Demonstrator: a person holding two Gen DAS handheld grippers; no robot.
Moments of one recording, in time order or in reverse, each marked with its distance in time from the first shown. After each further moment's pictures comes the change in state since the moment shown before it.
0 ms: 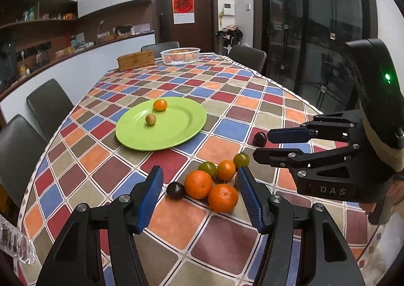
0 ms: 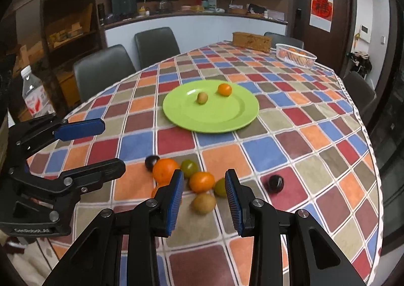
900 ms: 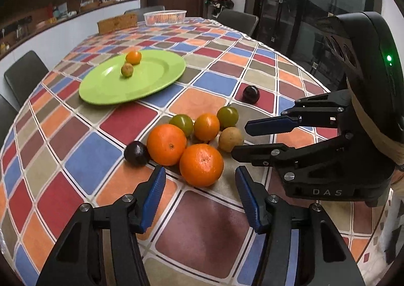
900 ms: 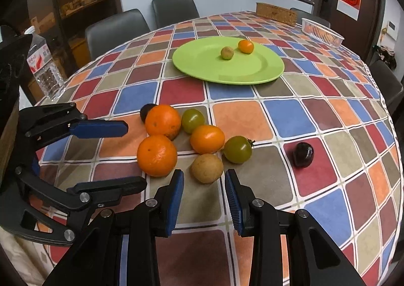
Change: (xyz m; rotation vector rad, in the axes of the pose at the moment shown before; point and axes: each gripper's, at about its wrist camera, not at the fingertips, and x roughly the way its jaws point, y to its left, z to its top) left arm 0.064 -0.011 -0.032 -0.044 0.200 -0.109; right arm 0.054 -0.011 -0.030 -0.073 0.162 0.109
